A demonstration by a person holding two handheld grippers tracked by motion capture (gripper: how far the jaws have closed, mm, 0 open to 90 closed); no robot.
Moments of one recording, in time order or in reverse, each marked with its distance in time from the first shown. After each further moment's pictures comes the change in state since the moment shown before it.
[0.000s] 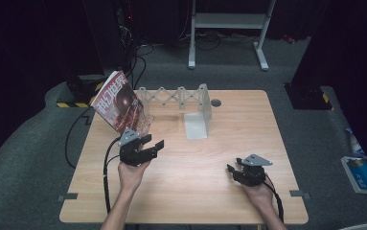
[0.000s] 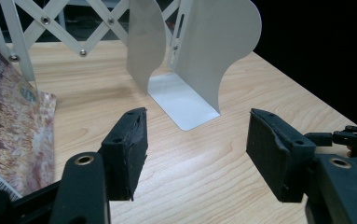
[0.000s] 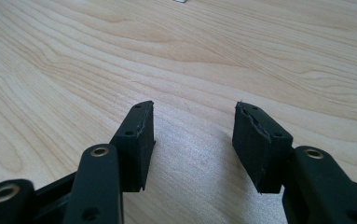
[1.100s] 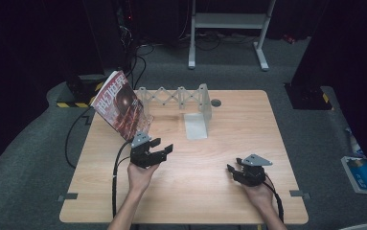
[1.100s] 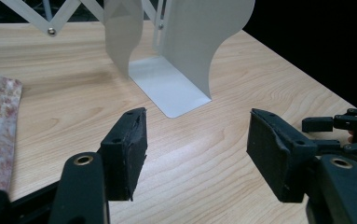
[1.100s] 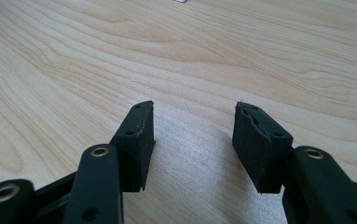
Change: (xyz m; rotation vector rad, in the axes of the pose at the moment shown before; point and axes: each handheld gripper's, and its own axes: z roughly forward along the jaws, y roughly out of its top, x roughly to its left) left arm -0.012 -0.013 0.026 0.050 -0.024 0.018; right arm 0.000 0.000 0.000 0.000 0.000 0.000
